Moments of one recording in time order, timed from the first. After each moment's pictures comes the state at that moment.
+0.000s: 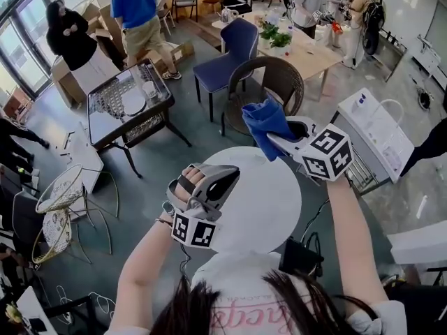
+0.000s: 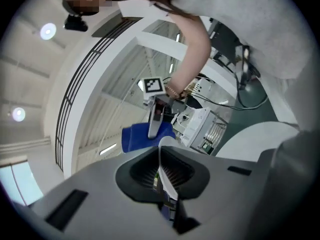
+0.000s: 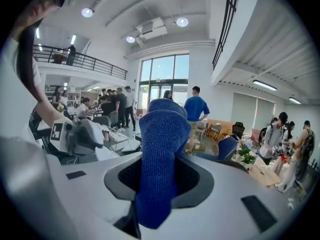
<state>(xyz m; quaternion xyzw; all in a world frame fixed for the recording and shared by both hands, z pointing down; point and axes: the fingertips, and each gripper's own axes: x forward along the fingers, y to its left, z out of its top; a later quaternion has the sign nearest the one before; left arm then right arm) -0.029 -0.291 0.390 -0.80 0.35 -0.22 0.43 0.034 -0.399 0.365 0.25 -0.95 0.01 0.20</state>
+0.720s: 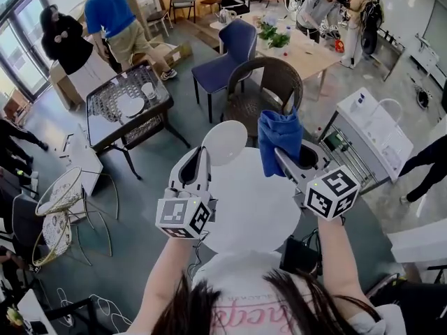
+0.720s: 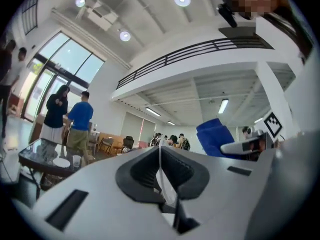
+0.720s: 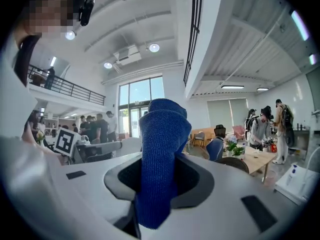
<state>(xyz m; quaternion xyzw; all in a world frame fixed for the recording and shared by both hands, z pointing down) -0.119 -0.337 0.360 -0.81 0.58 0.07 -0.05 0.057 -0.352 0.349 0.36 -0.93 0.07 0.04</state>
